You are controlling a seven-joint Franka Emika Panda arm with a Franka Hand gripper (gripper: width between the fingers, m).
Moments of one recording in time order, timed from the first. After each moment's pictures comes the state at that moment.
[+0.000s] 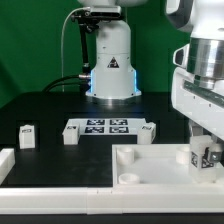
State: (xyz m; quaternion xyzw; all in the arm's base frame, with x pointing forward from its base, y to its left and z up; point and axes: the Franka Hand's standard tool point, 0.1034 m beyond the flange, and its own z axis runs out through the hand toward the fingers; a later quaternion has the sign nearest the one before) arm 0.625 0.123 0.068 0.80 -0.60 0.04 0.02
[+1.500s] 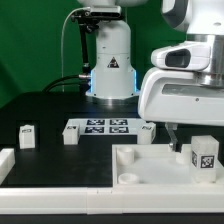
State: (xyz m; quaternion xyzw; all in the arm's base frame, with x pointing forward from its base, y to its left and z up) arm 0.630 0.118 0.073 1.00 -0.01 0.04 0.04
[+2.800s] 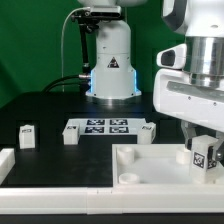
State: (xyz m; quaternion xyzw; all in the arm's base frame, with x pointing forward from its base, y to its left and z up) arm 0.627 0.120 0.069 0.83 -0.55 0.05 0.01
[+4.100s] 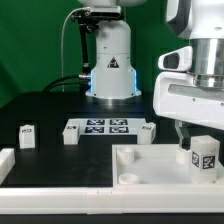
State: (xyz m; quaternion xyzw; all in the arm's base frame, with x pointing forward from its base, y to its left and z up) arm 0.625 0.128 0.067 0.94 -0.32 0.07 0.01
